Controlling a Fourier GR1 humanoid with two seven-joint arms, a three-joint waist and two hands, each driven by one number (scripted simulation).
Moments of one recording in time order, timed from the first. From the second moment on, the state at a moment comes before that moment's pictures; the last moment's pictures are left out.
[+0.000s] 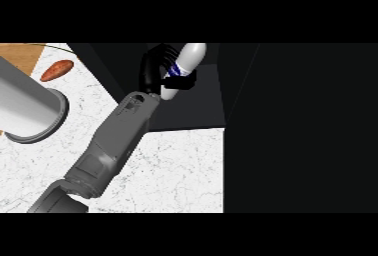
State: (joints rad) left arm -1.05 0.03 -0.14 -0.35 0.17 0.63 -0.34; right arm 0.52 -0.04 0.22 -2.07 -0.27 0.35 -0.14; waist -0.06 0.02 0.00
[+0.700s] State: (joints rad) left arm -1.14 0.02 -0.08 -0.16 0.15 0.73 -0.41; right arm 0.54 -0.05 0.22 -2.06 -0.28 0.37 -0.17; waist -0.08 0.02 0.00
